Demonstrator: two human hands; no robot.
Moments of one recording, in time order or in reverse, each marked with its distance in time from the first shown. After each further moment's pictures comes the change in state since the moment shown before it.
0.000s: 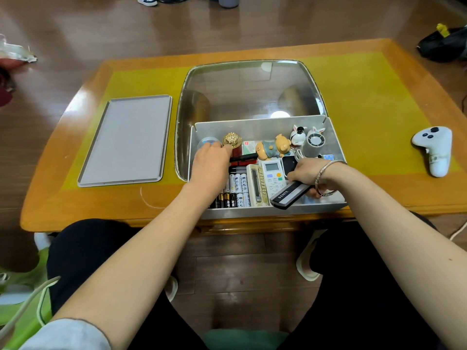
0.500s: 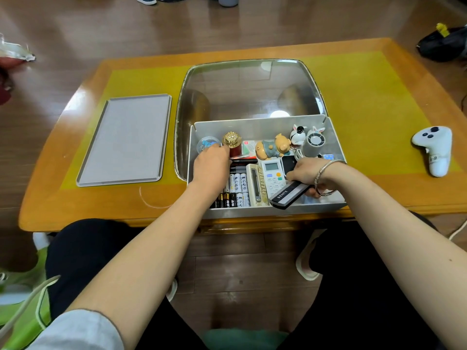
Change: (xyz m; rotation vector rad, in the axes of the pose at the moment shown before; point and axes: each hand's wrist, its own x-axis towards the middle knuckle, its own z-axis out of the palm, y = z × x) left_hand 0.007 0.001 0.014 -0.053 -0.029 -0.089; right_hand -0.007 -0.004 0.000 -0.023 -0.011 0.020
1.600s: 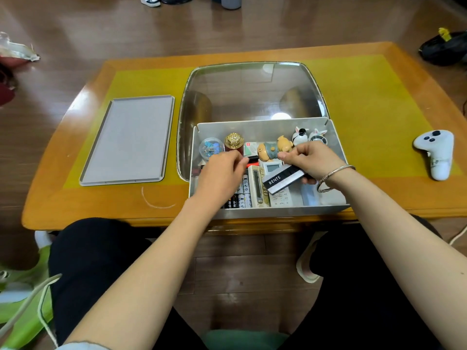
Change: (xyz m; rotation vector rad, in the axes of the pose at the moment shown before) left_hand -0.032 0.014 -0.021 -0.453 0.060 0.011; right_hand 0.003 0.008 -0.001 0.383 0.294 -0.422
